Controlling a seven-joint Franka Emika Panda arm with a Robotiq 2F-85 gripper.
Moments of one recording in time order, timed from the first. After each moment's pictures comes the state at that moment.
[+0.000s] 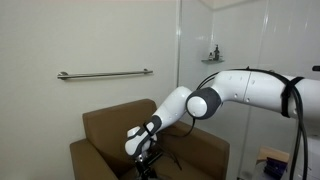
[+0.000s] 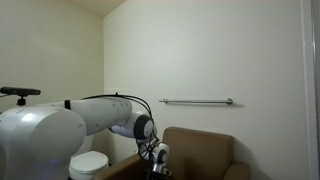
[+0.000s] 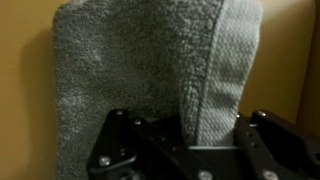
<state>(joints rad) 0.11 1.48 0.11 -1.03 0.02 2.03 -0.04</state>
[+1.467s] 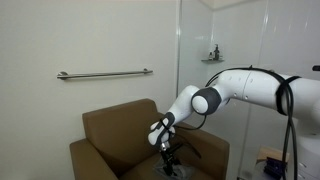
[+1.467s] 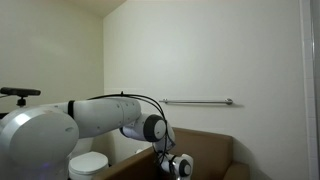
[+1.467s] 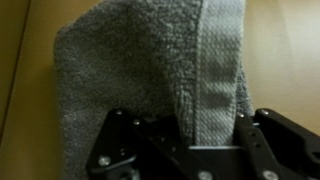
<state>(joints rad) -0.07 1.49 -0.03 -1.09 0.02 1.96 -0.04</state>
